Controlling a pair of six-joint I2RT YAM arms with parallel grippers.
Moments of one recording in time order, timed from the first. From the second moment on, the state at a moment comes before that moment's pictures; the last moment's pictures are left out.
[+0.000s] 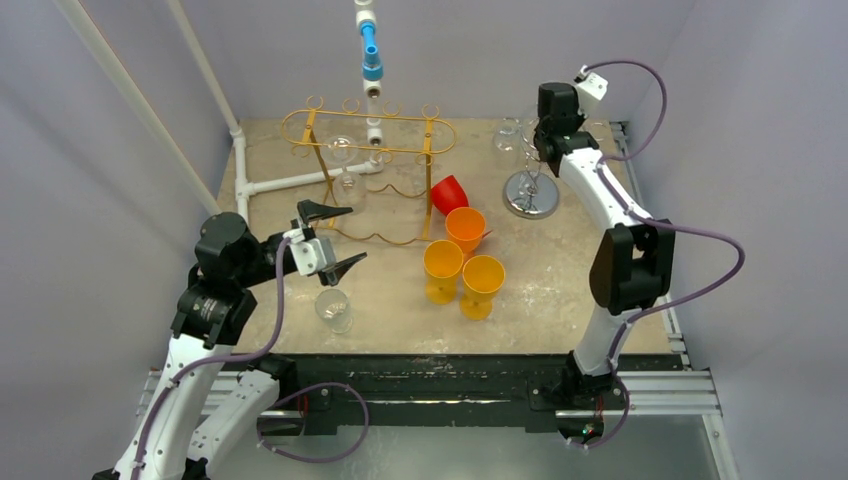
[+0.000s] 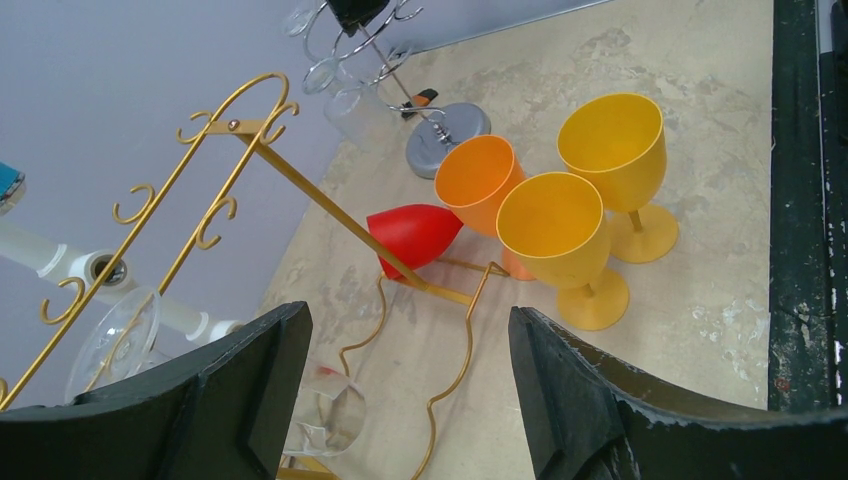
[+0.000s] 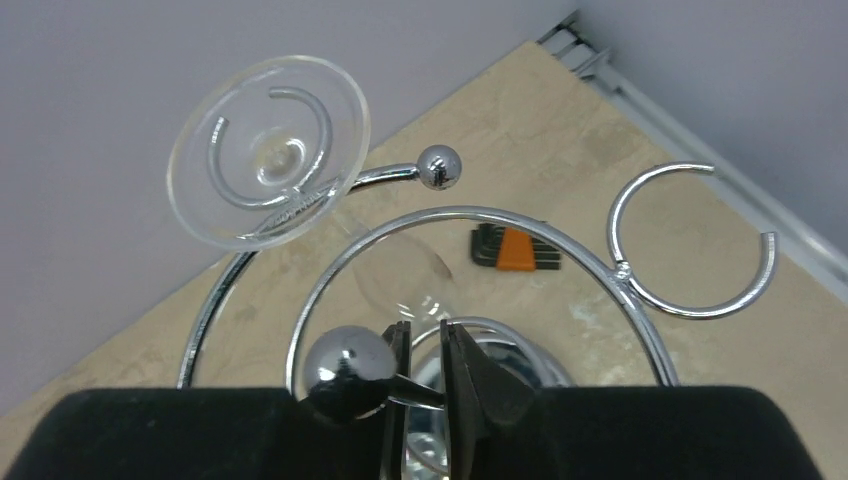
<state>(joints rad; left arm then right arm) -0.29 0.68 0.94 -0.39 0.82 0.61 0.19 1.83 1.64 -0.28 0.67 0.53</state>
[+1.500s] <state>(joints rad) -0.29 0.68 0.94 -0.36 0.76 0.50 0.21 1.27 1.40 -0.37 0.28 0.46</state>
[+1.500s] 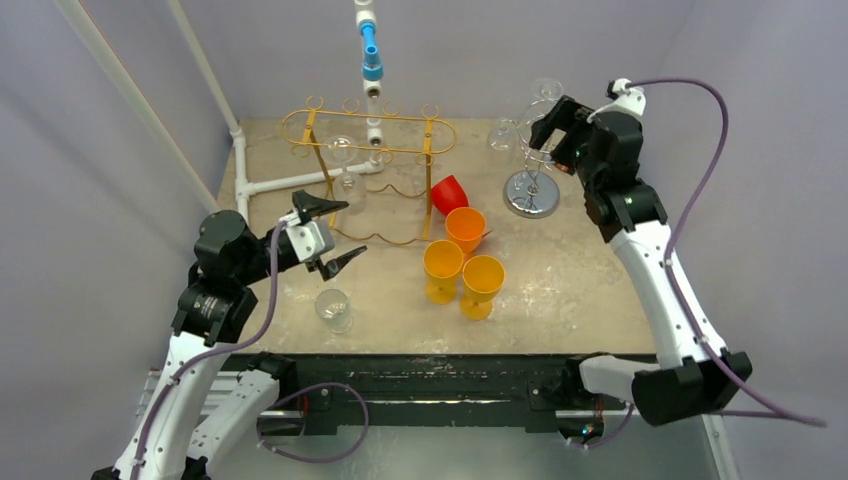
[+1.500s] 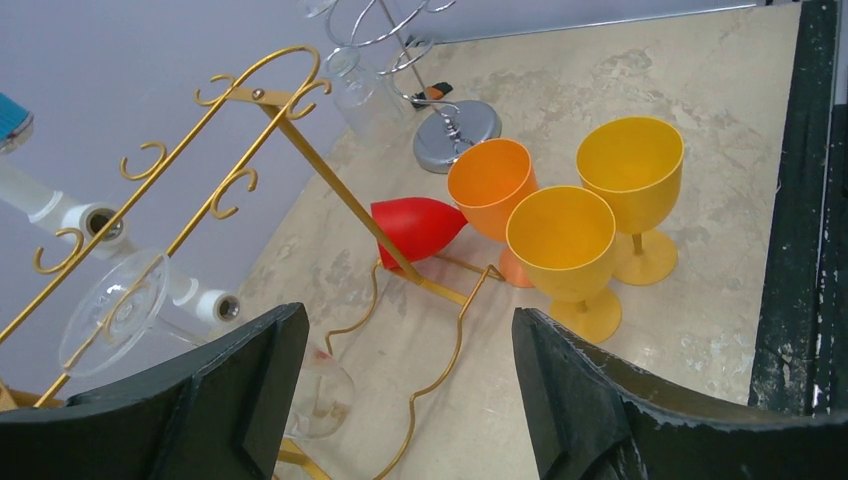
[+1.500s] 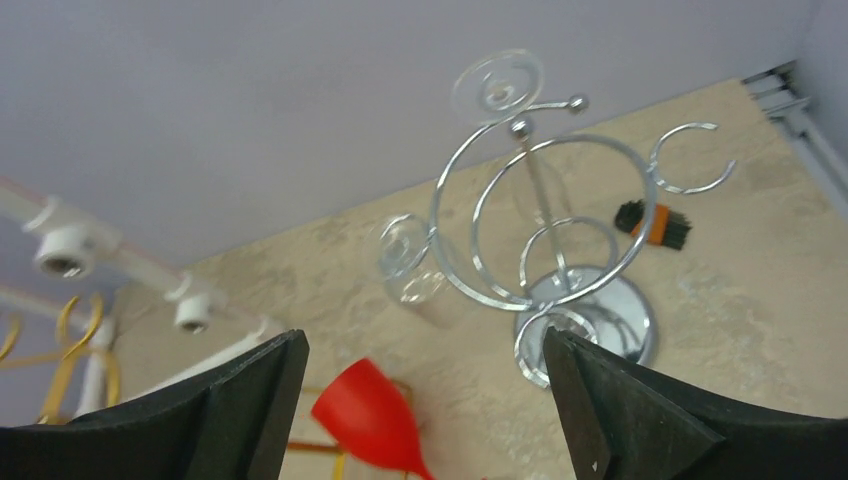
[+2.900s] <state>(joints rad) -0.29 0.75 1.02 -0.54 0.57 0.42 0.56 1.35 1.09 -0.48 0.20 0.42</state>
